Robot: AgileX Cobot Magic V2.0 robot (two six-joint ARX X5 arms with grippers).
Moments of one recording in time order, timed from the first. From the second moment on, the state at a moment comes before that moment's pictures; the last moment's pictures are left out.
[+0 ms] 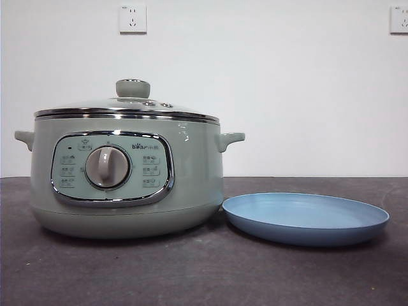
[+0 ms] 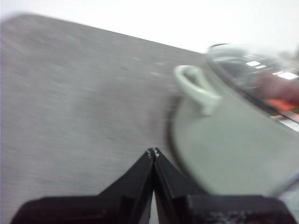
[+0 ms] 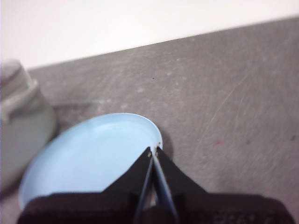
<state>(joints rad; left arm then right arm) 0.08 0.00 0.04 -0.23 0.19 -0.27 0.07 0.01 0.02 -0.18 -0.13 0.23</state>
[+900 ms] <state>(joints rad) 0.08 0.10 0.29 -0.29 0.33 -0.42 0.07 0.12 0.29 -0.34 -0.21 0.53</state>
